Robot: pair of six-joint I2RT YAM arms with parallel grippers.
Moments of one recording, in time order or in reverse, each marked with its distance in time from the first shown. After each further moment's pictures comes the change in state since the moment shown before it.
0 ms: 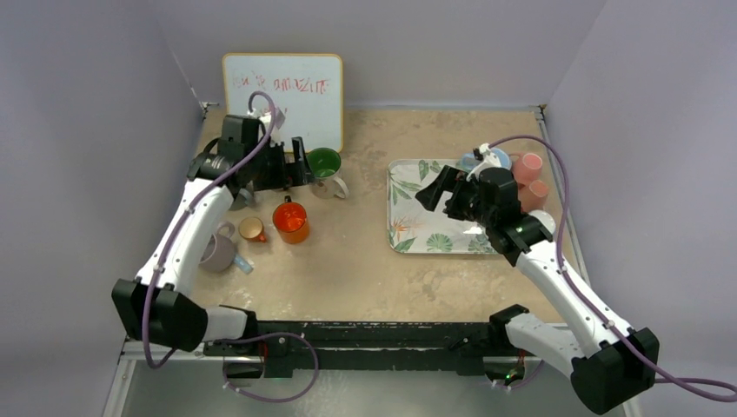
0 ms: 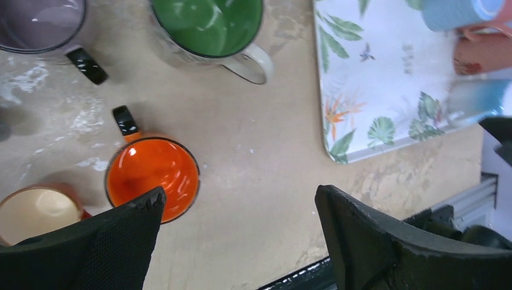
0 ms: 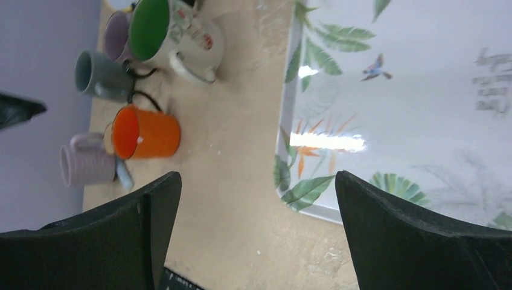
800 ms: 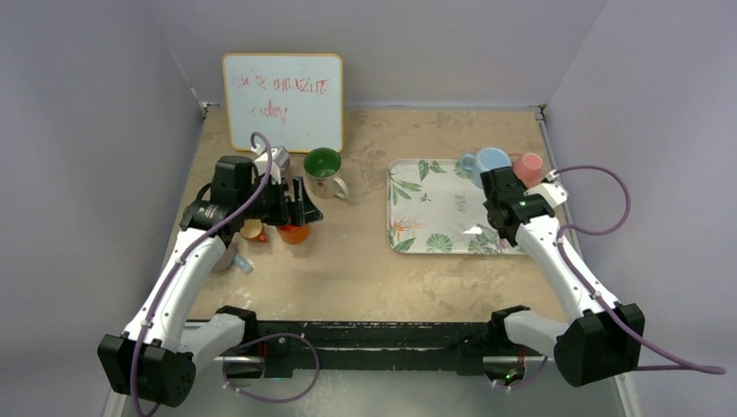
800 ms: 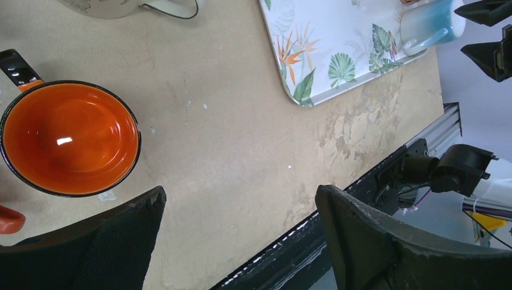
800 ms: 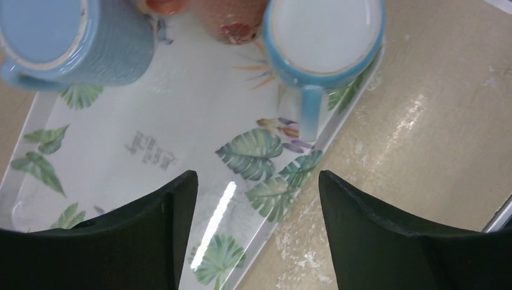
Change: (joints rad) left arm -0.010 -0.331 -0.373 0.137 0.242 0.030; right arm -0.127 0.172 0.148 -0.625 0.847 0.564
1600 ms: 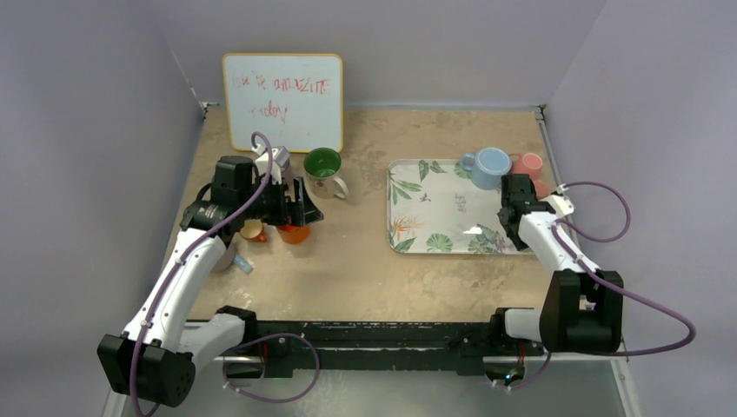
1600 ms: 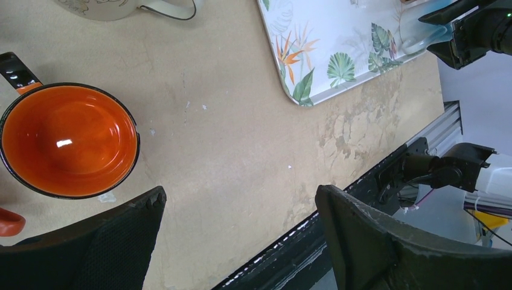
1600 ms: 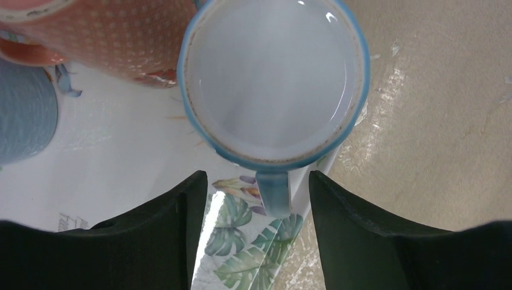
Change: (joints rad) left arm -0.006 0.000 0.000 0.003 0.001 0.001; right arm -0.274 0.131 -0.195 0.306 -0.092 -0.115
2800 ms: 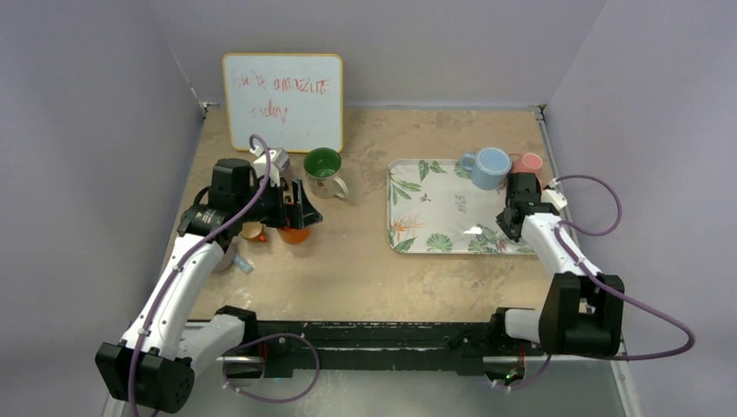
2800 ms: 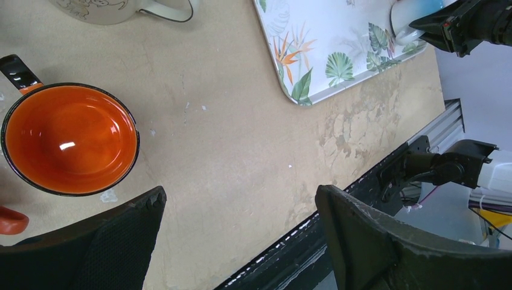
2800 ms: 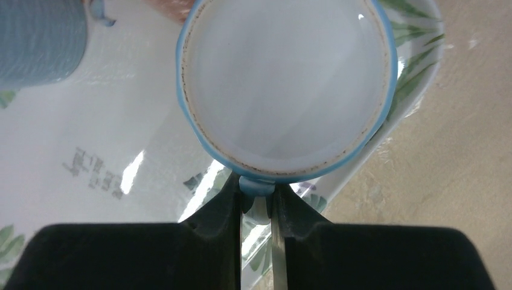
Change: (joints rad) left arm 0.000 -0.034 -0.013 0.000 0.002 0.014; right arm -0.037 0.001 -0.003 0.064 -0.189 -0.174
